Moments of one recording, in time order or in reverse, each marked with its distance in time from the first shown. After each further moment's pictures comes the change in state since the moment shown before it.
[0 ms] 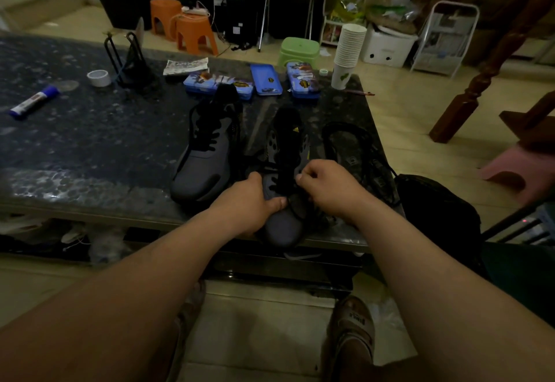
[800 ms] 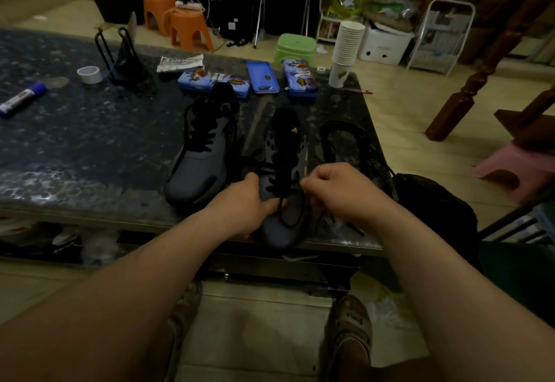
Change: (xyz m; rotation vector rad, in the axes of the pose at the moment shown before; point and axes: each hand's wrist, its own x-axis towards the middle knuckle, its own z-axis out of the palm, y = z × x) left_hand 0.002 -0.002 -0.004 -0.050 -0.033 0.014; right_hand -0.022 -0.006 -0.017 0.212 -0.094 0.110
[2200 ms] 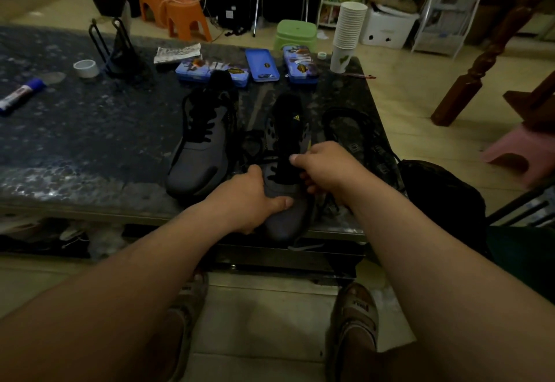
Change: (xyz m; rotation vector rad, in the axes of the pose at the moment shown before) left_hand -0.009 0.004 -0.005 0.184 -0.035 0.015; right_hand 0.025 -0.018 0.017 0.186 0.087 0.206
